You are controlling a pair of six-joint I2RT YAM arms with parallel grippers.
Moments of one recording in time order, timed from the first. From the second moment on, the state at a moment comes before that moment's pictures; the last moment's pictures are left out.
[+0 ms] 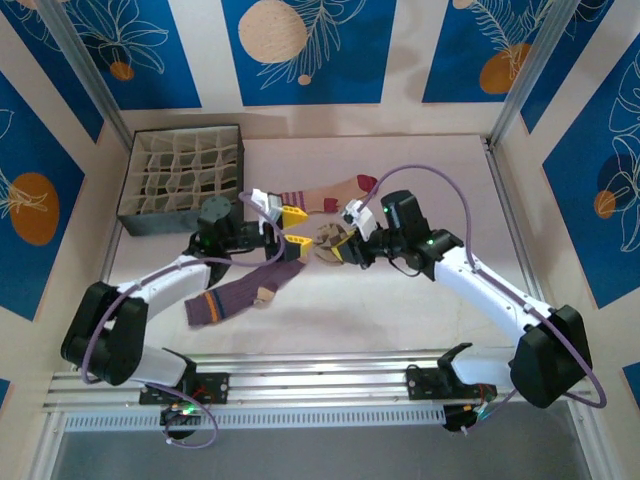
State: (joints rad) left arm -0.43 1.42 0.68 0.75 1.03 -0.19; right arm 0.52 1.24 0.94 -0.40 -0.56 -0.08
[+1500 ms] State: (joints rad) left arm -0.22 1.49 0.80 1.14 1.29 -0.57; right arm 0.51 1.33 1.23 -0.53 -0.86 0.11
